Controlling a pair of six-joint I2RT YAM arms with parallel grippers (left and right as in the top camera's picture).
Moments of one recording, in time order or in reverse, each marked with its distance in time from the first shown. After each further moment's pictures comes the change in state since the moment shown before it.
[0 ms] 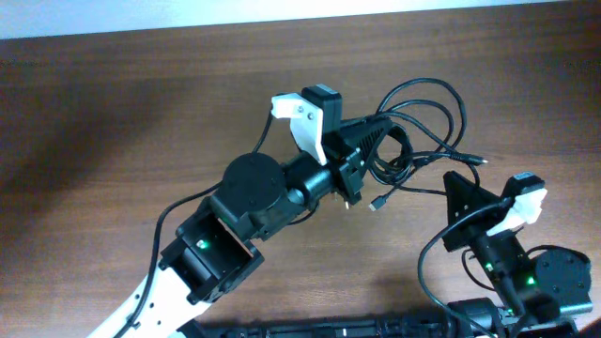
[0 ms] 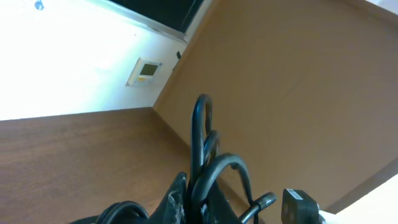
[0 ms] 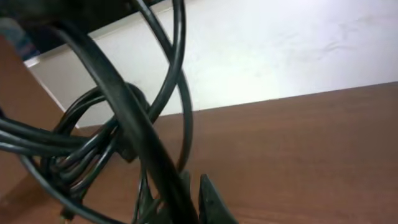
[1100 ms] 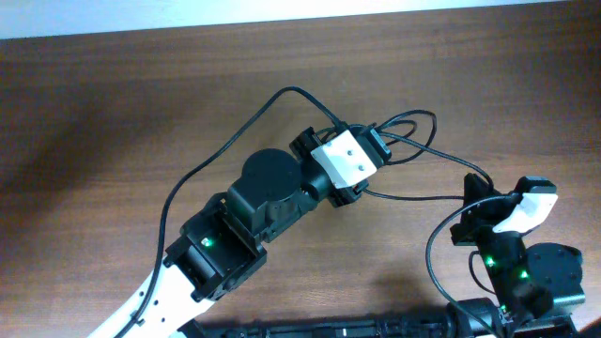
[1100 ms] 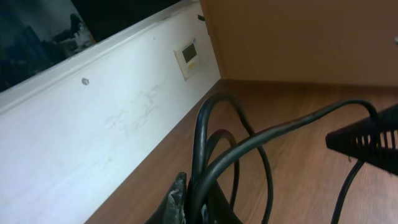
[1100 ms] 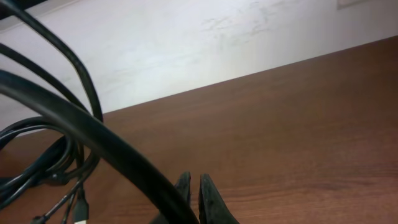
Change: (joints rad) left arm -0.006 0.014 0.000 -0.149 -0.066 0.863; right arm 0.001 0.000 0.000 -0.116 0.233 -0.007
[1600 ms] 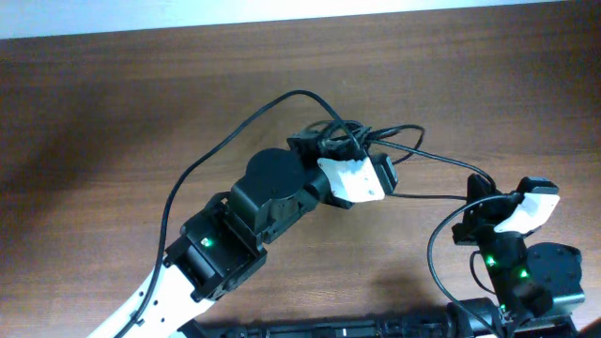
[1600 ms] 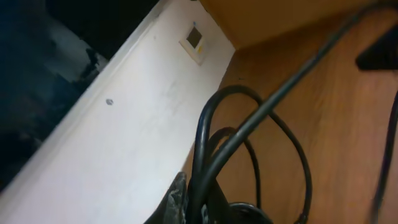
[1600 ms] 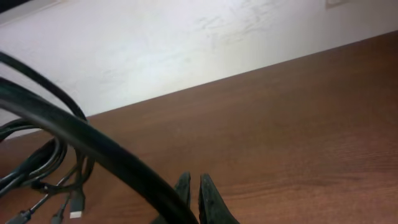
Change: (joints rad) left arm -0.001 0.000 0.000 -0.060 -0.042 0.413; right arm 0.000 0.000 0.000 0.001 0.023 0.000
